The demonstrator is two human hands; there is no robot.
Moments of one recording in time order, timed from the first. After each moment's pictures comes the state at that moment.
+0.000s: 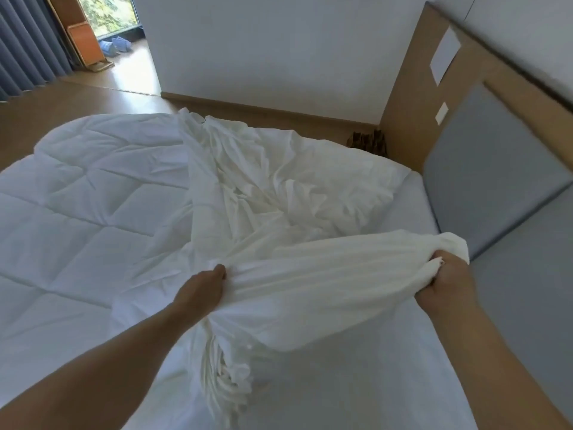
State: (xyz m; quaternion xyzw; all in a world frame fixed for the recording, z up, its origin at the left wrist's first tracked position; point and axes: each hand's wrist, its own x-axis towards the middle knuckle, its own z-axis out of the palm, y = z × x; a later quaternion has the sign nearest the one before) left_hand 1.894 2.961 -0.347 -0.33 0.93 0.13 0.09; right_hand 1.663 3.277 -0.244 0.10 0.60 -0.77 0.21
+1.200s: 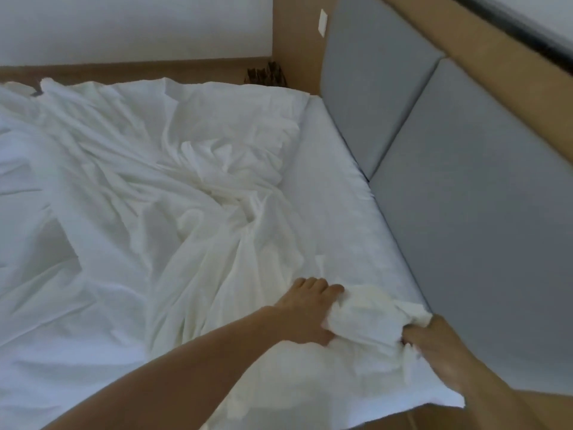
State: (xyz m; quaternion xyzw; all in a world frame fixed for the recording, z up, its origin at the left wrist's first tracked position) left_hand 1.776 3.221 -0.396 0.20 0.94 0.18 0.19; right_hand 1.783 3.467 -0.343 0.18 0.76 -0.56 0.27
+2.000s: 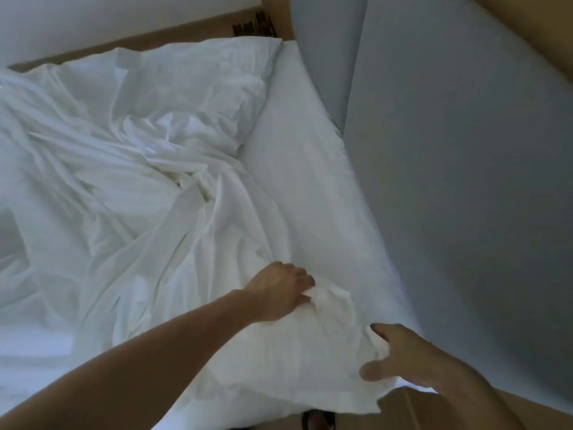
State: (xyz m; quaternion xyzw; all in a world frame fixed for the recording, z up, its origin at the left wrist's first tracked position) left_hand 1.724 3.347 -0.456 0.22 0.95 0.10 0.19; right_hand 1.742 3.617 -0.448 0.00 0.71 -0.46 0.53
